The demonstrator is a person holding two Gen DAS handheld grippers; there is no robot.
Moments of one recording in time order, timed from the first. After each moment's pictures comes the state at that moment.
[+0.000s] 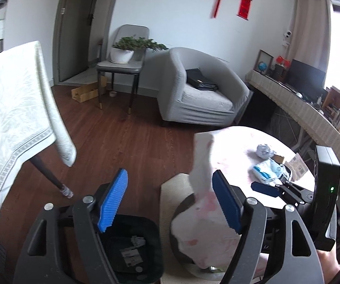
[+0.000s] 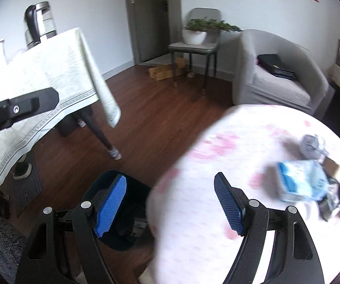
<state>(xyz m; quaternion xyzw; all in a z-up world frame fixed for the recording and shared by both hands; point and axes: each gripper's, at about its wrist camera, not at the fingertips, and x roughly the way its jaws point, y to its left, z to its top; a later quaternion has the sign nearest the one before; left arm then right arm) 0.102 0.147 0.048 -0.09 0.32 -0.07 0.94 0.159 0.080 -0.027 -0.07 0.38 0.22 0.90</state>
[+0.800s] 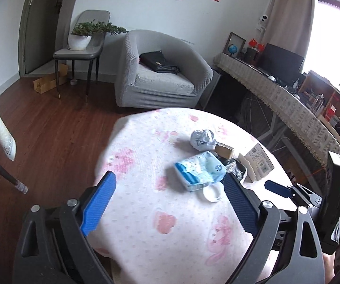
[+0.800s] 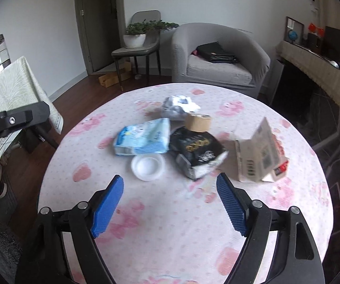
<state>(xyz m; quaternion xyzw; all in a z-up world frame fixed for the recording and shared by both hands) 0.150 -0.017 0.031 -0.11 0.35 -0.15 0.92 0.141 -0.105 -0.023 -0.03 0.37 0.10 0.92</state>
